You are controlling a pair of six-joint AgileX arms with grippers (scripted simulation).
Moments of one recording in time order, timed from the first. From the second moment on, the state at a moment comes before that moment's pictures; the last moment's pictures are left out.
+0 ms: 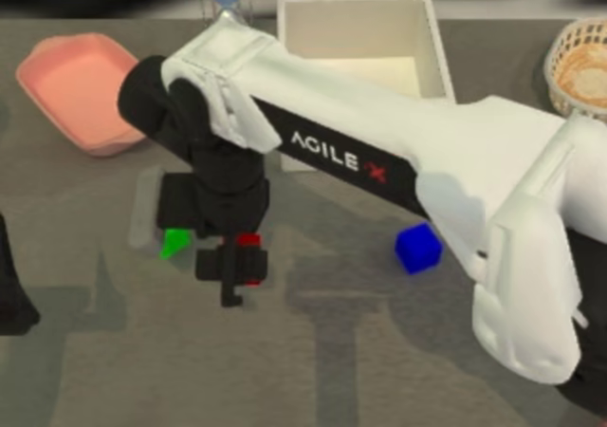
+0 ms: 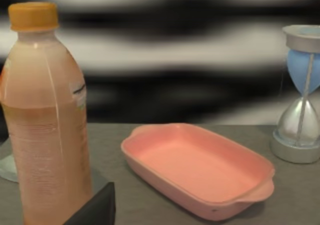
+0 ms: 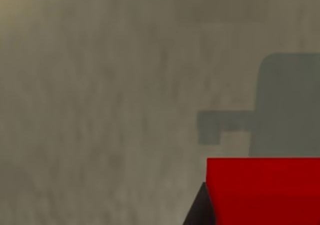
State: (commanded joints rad) left arm 0.00 0.00 0.00 0.00 0.00 0.00; right arm 0.88 2.60 2.42 -1.37 -0.01 -0.67
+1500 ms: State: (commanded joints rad) left arm 0.00 0.00 0.00 0.00 0.00 0.00; right arm 0.88 2.59 2.24 -1.21 -0.01 -0.68
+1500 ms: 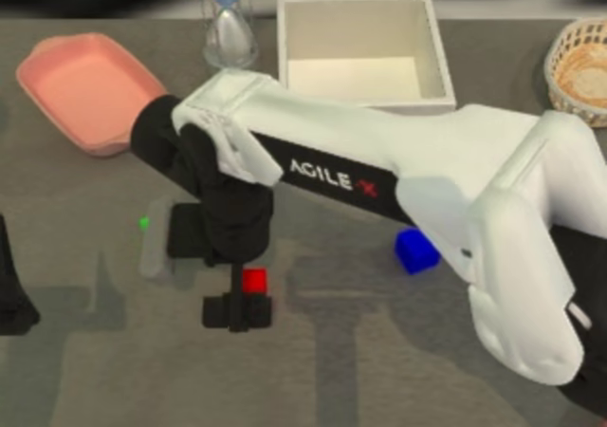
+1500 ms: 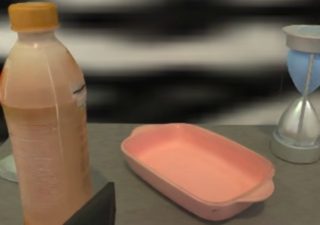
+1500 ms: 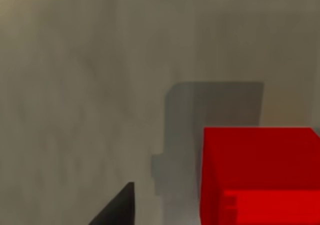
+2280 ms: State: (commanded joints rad) left arm 0.00 0.00 0.00 0.00 0.00 0.00; right arm 0.89 2.60 2.46 -1.41 -0.01 -0.68
